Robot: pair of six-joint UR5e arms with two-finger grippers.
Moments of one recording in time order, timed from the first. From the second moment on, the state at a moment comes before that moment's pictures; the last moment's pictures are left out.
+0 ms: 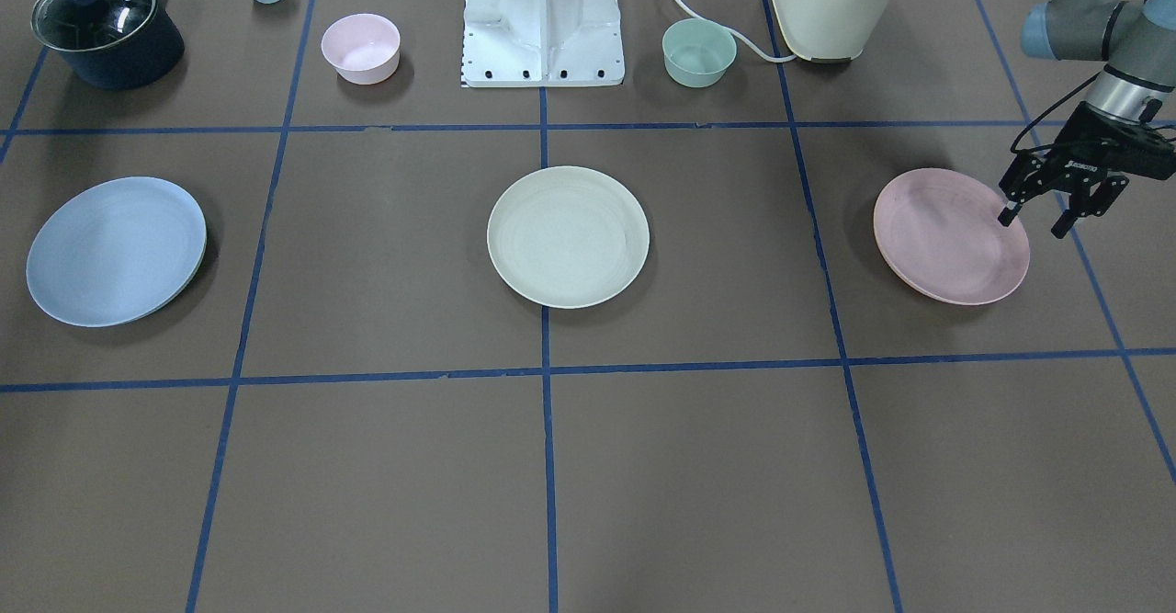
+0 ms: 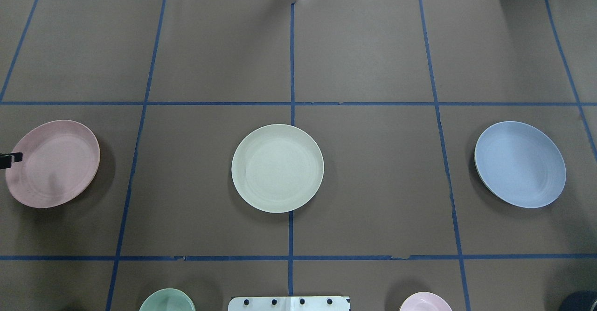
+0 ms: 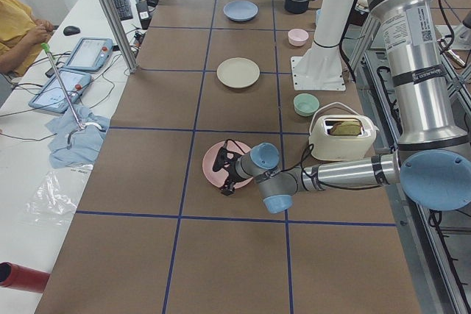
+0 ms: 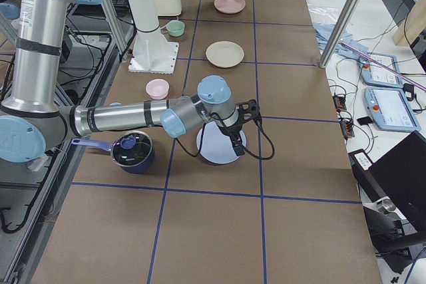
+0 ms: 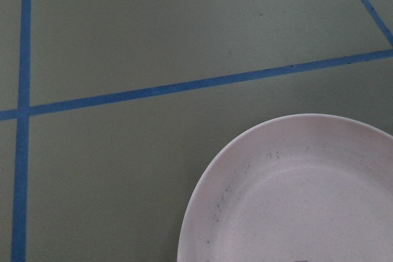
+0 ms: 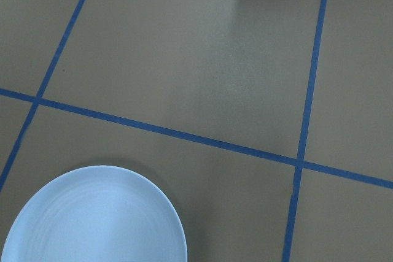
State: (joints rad) left arm -0.91 -1.31 -1.46 -2.97 -1.88 -0.86; right arm 1.45 -1.78 1.92 -1.16 2.30 0.24
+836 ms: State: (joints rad) left arm -0.88 -1.32 -1.41 -3.00 -1.84 -0.87; right arm 1.45 -1.78 1.92 -1.16 2.30 0.24
